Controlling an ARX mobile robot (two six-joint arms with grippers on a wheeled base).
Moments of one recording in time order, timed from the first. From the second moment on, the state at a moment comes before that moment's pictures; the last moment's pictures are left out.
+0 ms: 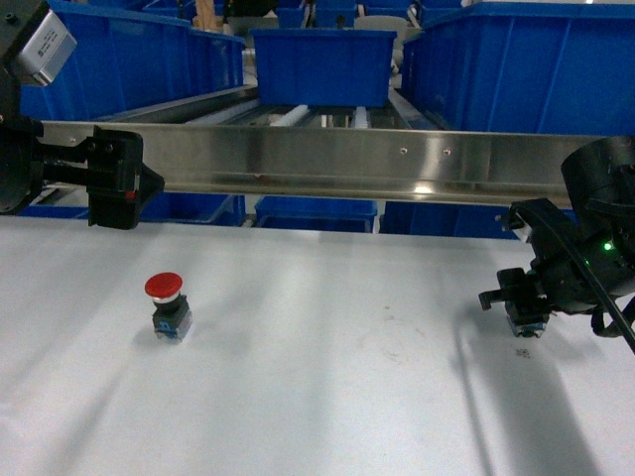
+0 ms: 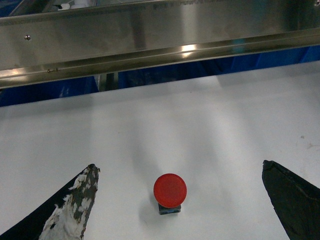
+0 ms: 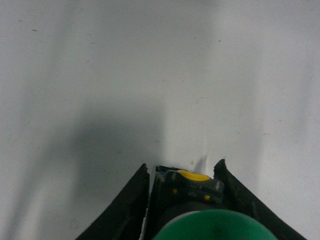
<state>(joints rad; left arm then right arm) -0.06 1.65 0.79 0.38 0.12 0.09 0.07 2.35 1.40 0.01 0.00 -0.10</state>
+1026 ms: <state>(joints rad) -0.06 1.65 0.79 0.38 0.12 0.09 0.11 1.80 0.72 0.45 0.12 -0.04</state>
